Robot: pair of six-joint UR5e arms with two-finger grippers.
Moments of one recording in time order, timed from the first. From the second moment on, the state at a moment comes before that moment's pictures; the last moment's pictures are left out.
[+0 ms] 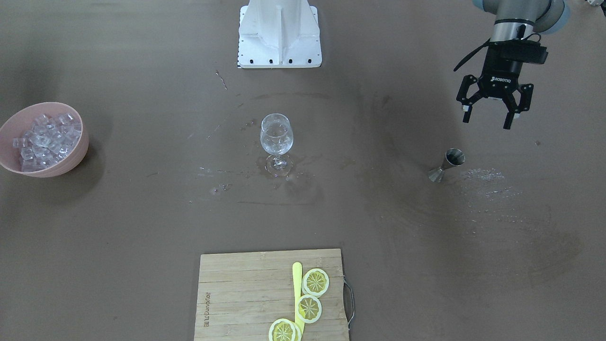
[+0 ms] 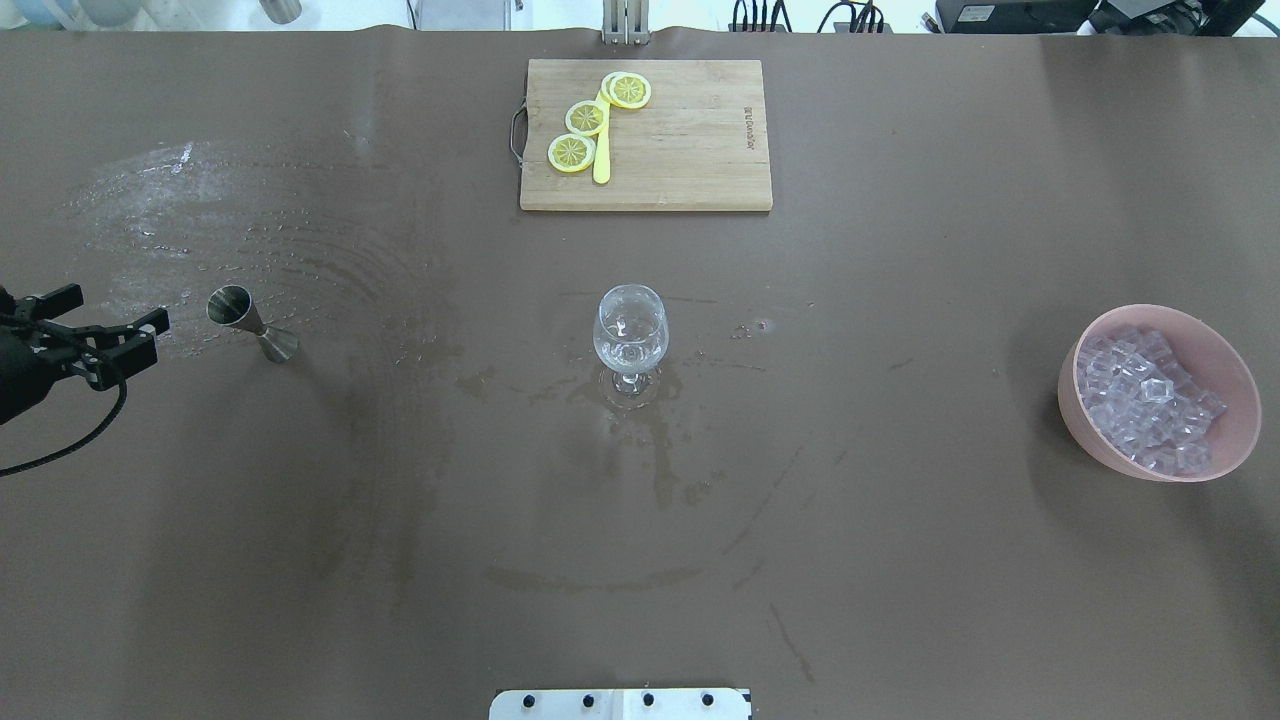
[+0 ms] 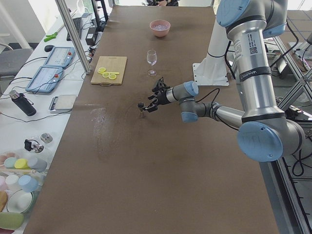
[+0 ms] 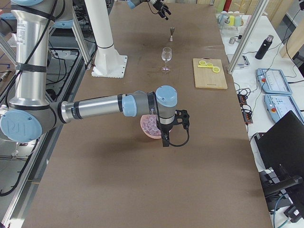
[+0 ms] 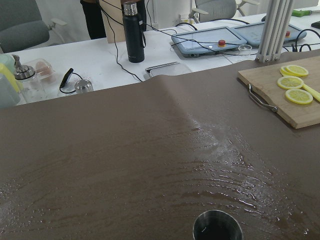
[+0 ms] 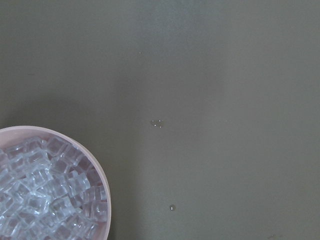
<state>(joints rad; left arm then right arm) -0.49 -1.27 -1.98 -2.69 -1.10 -0.87 1.48 -1.69 1.89 -1.63 2.31 0.05</state>
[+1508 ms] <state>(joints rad) -0.38 -1.42 -1.82 -2.70 -0.86 -1.16 1.48 -1.69 1.88 -1.63 2.33 0.05</state>
